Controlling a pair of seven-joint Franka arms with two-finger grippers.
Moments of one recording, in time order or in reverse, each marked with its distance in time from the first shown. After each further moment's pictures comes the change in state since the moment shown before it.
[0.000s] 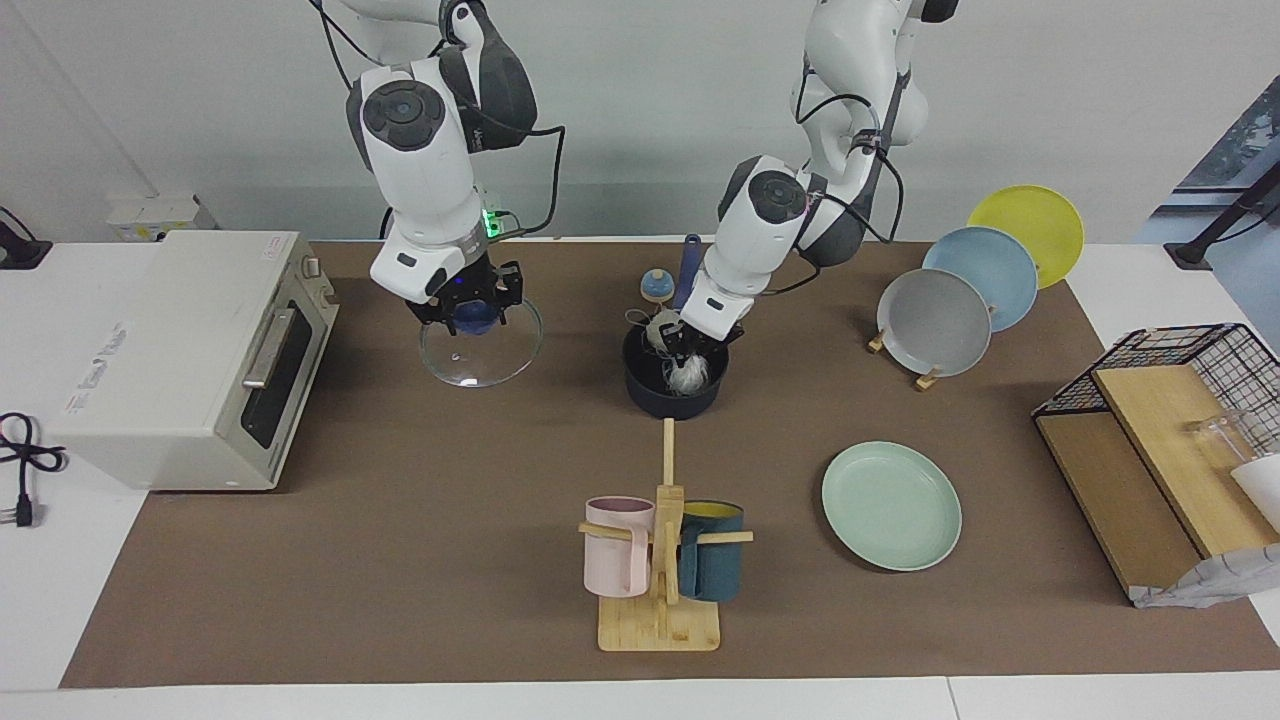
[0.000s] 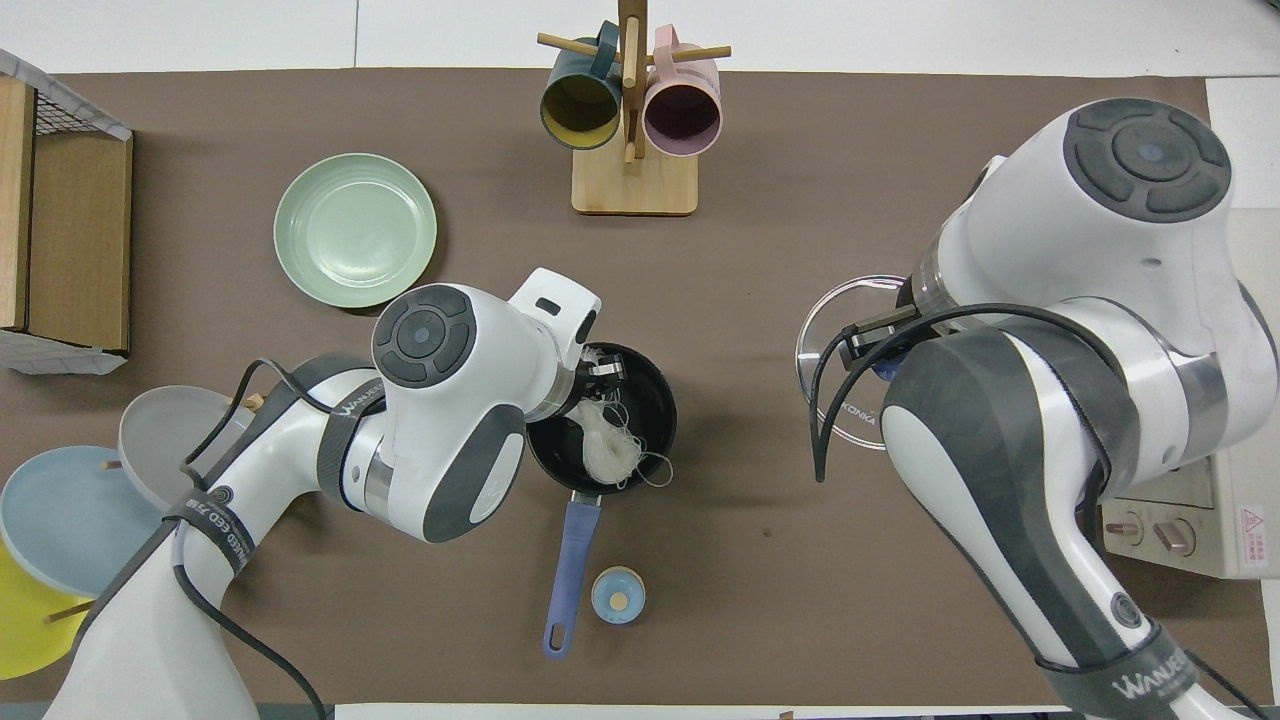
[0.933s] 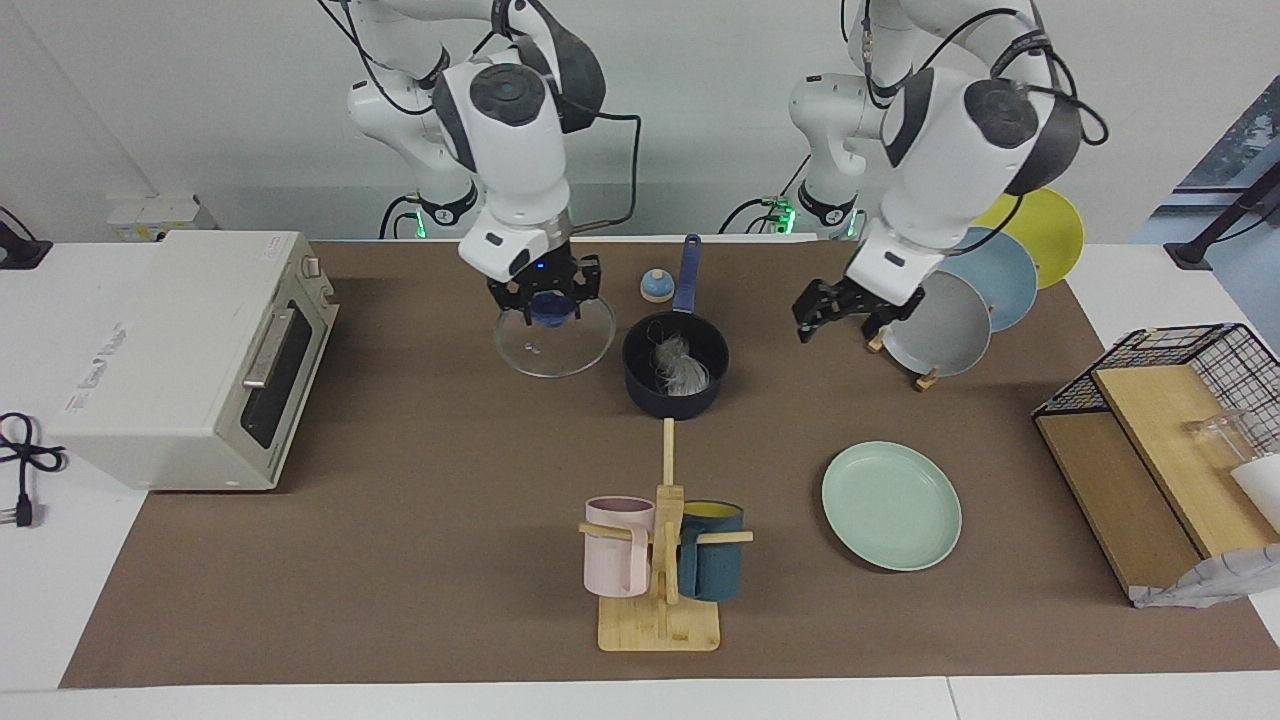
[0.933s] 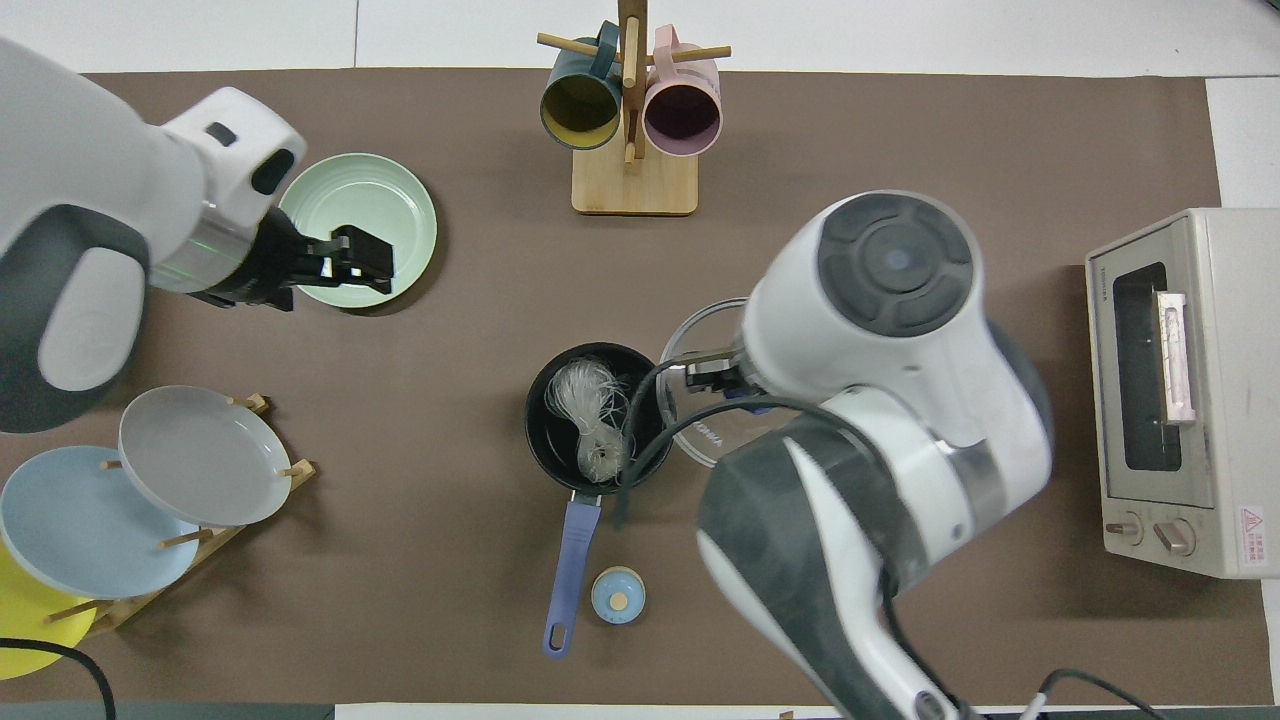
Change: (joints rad) left arm 0.339 -0.091 0.039 0.363 0.128 -0.532 0.369; right arm 0.212 0.047 0.045 0.010 0.023 0.134 0.413
